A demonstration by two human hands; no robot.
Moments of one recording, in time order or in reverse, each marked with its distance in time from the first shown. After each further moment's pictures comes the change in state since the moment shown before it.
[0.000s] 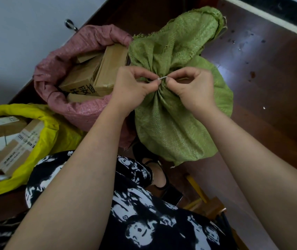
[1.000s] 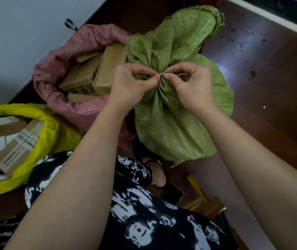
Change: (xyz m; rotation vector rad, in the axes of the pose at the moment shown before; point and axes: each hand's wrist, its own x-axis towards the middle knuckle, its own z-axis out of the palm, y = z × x) left_hand 0.001 0.002 0.000 -0.026 0.060 0.025; right_hand 0.004 -0.001 0.004 -0.099 0.013 -0.149
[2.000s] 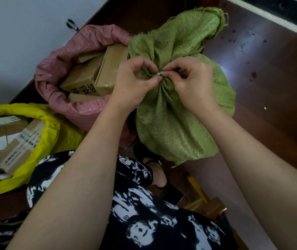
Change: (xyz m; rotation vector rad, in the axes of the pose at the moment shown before) left_hand -0.001 0.002 -0.004 0.008 -0.043 0.165; right_hand 0.004 -0.007 -0.002 -0.154 0.008 -0.229
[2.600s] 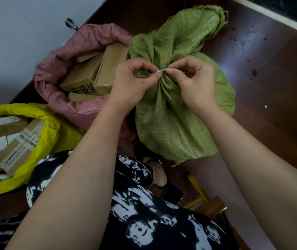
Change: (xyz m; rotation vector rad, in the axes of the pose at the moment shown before) left_hand 0.002 -0.003 0.002 0.008 0.009 0.010; right_hand -0.004 0.004 0.000 0.251 0.034 0.239
